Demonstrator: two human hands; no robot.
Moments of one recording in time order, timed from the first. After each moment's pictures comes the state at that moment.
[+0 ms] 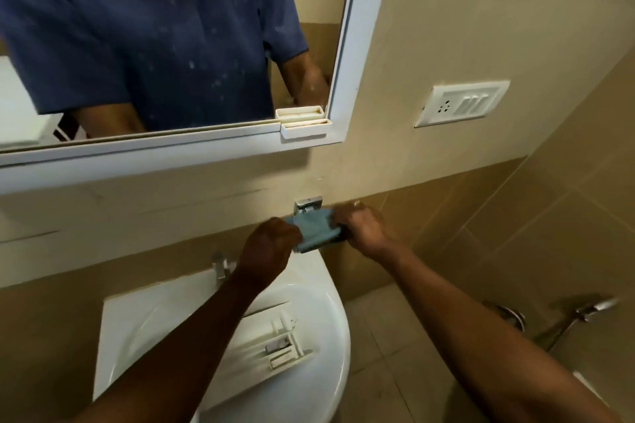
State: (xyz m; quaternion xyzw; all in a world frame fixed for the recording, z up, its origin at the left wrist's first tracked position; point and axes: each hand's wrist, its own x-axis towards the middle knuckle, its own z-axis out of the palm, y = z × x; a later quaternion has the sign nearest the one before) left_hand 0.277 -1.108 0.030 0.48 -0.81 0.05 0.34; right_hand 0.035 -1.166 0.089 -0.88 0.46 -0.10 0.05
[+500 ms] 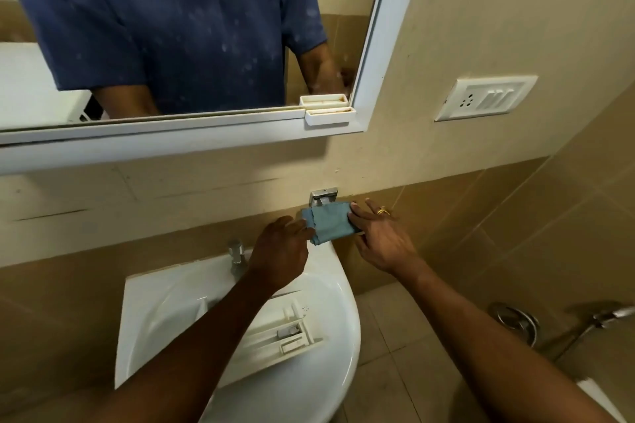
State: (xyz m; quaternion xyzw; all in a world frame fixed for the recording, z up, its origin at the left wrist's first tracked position) left_hand 0.275 -1.077 0.032 0.56 -0.78 0.01 0.27; right_hand 0.028 -1.138 0.066 -0.86 0.50 -0.02 0.00
